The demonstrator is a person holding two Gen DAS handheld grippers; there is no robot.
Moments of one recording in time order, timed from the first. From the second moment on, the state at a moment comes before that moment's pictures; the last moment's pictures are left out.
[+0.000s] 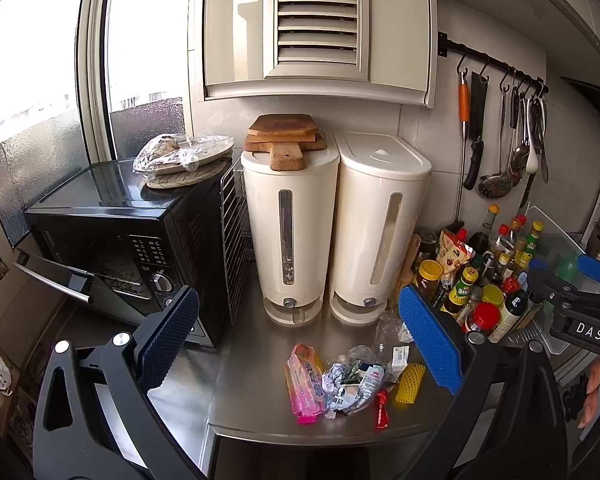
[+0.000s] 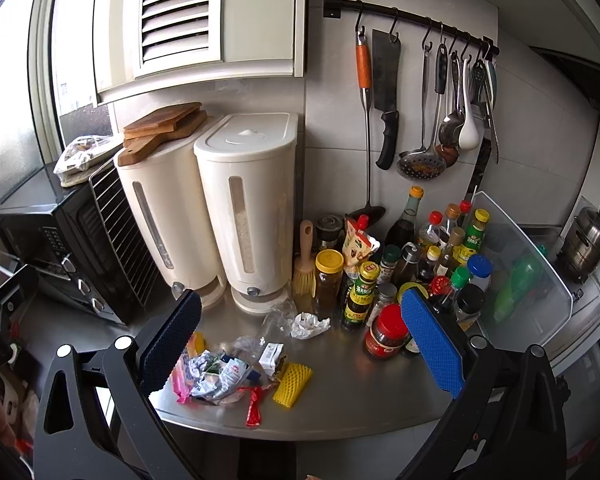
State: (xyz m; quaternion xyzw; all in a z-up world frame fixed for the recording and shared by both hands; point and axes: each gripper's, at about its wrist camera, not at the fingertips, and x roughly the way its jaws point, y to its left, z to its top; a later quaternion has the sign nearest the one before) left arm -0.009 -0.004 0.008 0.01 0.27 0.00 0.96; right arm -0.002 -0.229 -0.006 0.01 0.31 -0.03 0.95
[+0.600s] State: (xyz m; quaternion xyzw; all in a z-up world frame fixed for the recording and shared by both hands) left arm -0.008 -0.005 0.011 0.00 0.26 -0.01 0.96; right arm -0.001 -0.232 -0.008 0.01 0.31 -0.04 0.95
